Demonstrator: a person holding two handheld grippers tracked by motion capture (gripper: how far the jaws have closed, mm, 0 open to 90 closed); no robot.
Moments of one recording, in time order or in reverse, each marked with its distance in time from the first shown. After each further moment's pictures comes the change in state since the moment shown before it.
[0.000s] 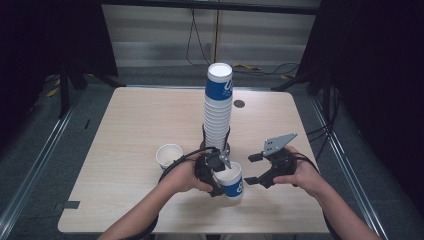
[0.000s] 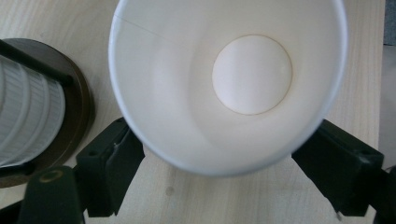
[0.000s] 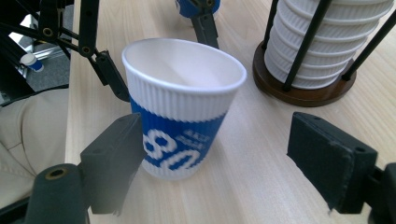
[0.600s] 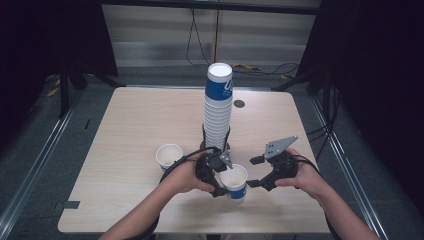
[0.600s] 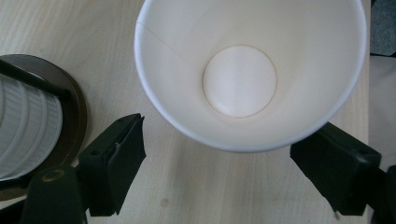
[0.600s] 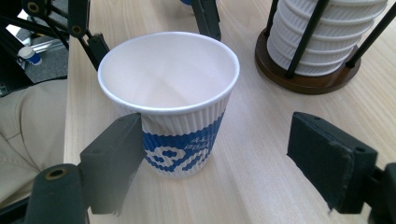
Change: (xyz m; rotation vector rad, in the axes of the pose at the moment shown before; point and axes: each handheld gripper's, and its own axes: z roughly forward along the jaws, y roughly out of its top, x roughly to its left) left arm -0.003 0.002 -0.002 -0.051 -0.011 -0.010; right arm 0.002 -0.008 0.000 0.023 -0.002 -0.003
